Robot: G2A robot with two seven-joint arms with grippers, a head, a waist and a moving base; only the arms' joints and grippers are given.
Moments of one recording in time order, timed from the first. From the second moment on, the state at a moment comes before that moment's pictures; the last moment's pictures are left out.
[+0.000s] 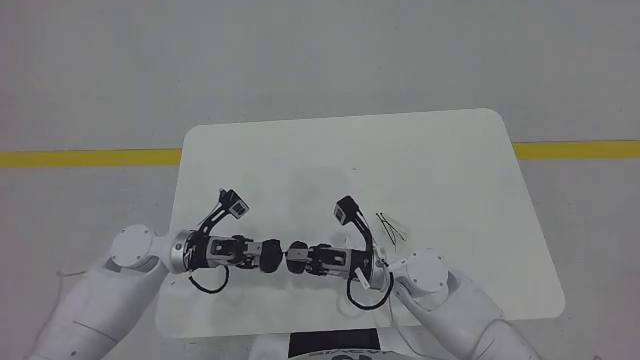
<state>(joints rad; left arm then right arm) 1.55 -0.81 -1.23 -1.62 -0.78 -0.31 -1.34 -1.52 -1.17 0.89 -1.71 0.36 -0.17 0.76</state>
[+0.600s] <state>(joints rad) 1.58 -0.81 -1.24 -1.65 -0.77 -0.31 -1.35 -1.52 -1.17 0.87 -1.72 0.37 -0.18 0.75</state>
